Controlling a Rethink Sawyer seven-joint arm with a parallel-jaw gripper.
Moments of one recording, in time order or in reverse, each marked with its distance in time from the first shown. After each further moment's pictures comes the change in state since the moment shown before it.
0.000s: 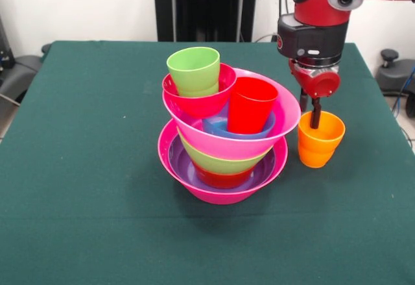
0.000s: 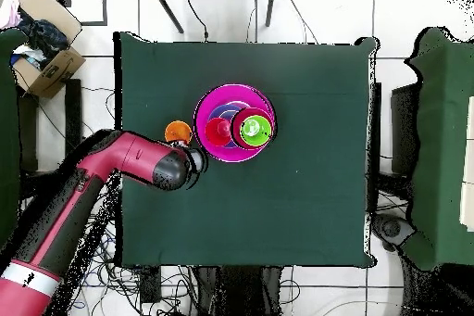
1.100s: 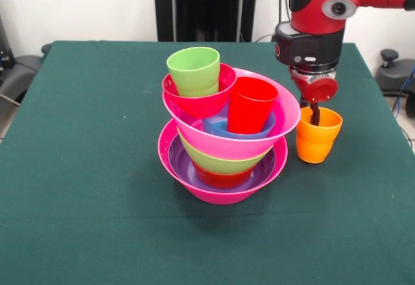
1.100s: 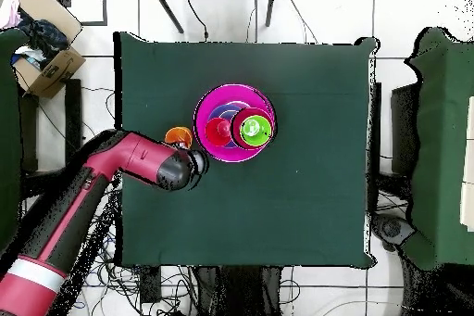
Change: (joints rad) arm -0.011 -0.001 0.032 0.000 0.016 0.002 0.000
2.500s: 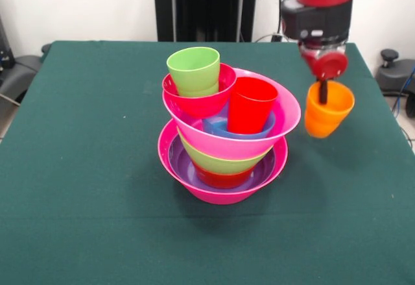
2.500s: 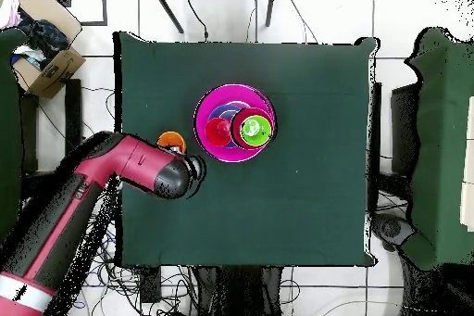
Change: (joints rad) arm 0.018 -0.105 -0.006 0.078 0.028 -0.081 0.000
